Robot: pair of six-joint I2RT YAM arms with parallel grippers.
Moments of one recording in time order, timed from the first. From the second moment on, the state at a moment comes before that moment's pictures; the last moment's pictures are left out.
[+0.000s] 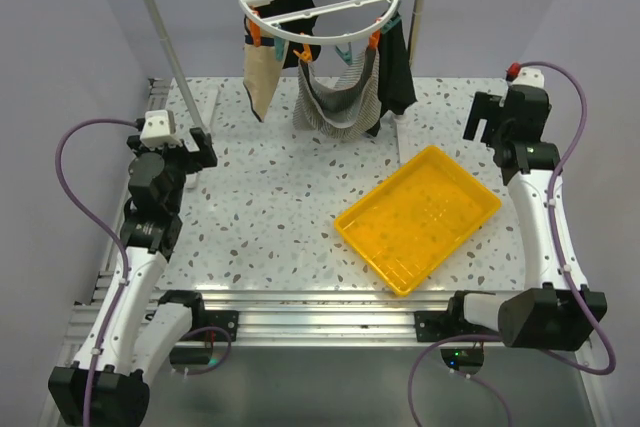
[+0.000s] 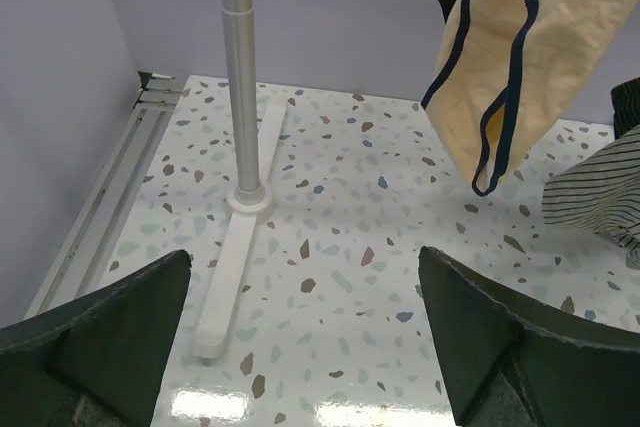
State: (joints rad) left arm -0.09 0.80 0.73 0.00 -0.16 -0.13; right arm -0.07 1.23 1.29 -0.58 0.27 0.07
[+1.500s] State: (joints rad) left arm -0.09 0.65 0.76 -0.10 -0.01 -0.28; right arm 0.14 1.66 1.64 0.22 -0.85 0.12
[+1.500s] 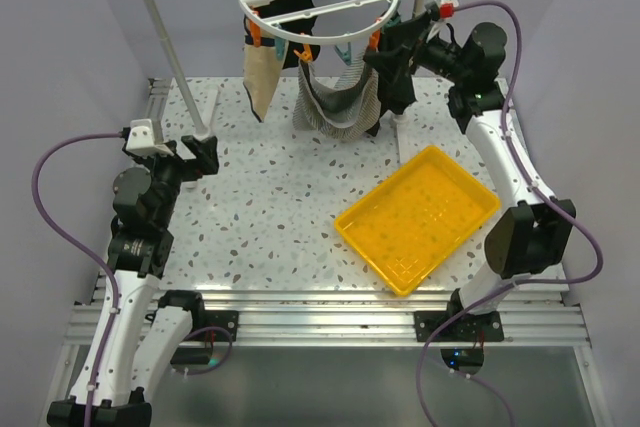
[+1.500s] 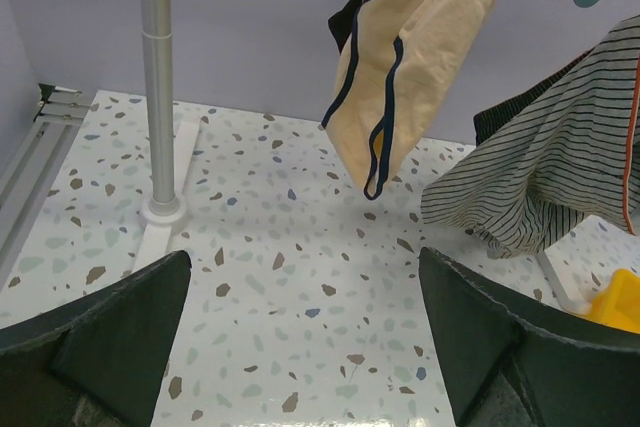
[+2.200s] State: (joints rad) left arm -0.09 0.65 0.76 -0.10 0.00 -0.28; right arm 0.14 1.77 1.70 0.41 -0.92 0.14
